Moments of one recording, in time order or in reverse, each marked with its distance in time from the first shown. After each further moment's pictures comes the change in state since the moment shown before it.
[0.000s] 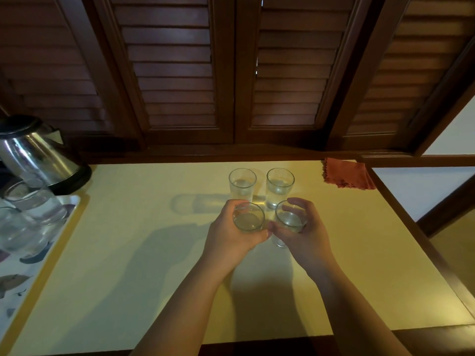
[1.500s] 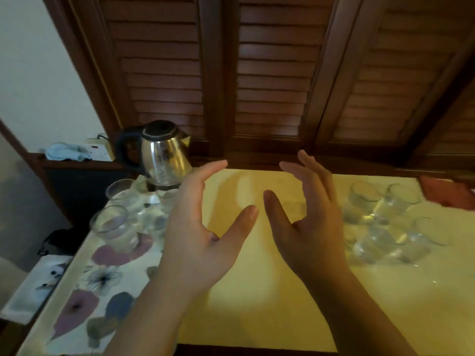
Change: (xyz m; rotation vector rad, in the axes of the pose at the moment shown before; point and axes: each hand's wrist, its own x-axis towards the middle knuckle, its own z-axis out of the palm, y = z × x) left_hand -0.066 -0.051 -0.327 -0.028 0.322 0.476; right_hand -0.113 -0.198 0.249 -0.245 0.116 -0.634
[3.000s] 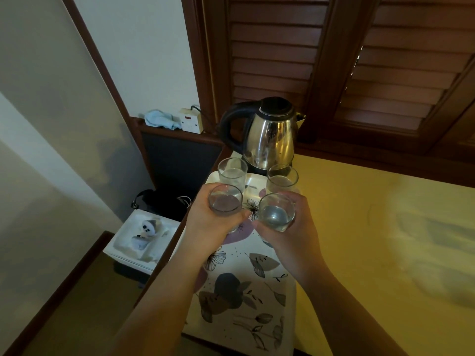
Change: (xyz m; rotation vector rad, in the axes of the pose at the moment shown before) left_hand -0.006 -0.205 -0.131 -0.029 0.170 -0.595; right_hand -0.053 -0.038 0.225 0.463 -0.436 0.406
